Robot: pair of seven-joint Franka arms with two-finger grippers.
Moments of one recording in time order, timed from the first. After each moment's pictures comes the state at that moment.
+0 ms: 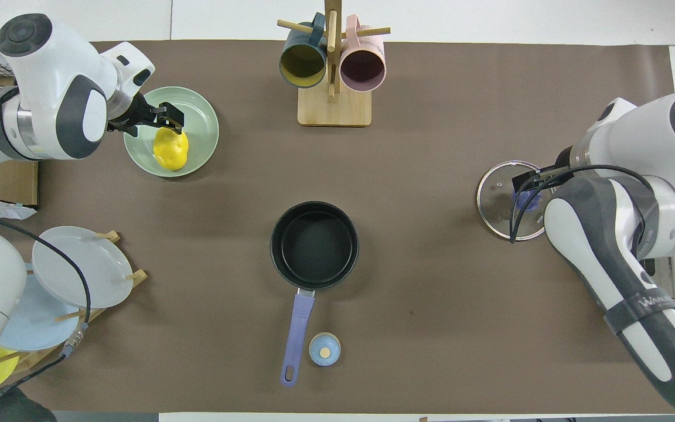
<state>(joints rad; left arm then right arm) -0.09 0.61 -0.07 -1.42 -0.02 2.01 -0.09 0.08 0.13 -0.04 -2.01 -0.01 2.16 -0.13</state>
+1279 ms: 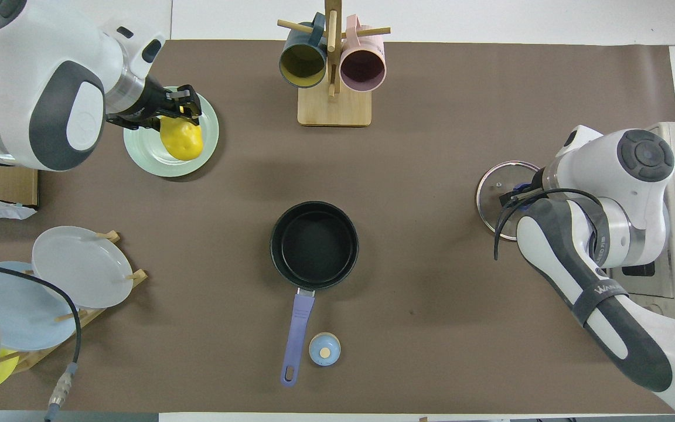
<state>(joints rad) -0.23 0.37 -0.09 -1.41 -0.06 1.82 -0.41 0.08 0.20 -0.05 -2.11 -0.01 2.32 -0.22</state>
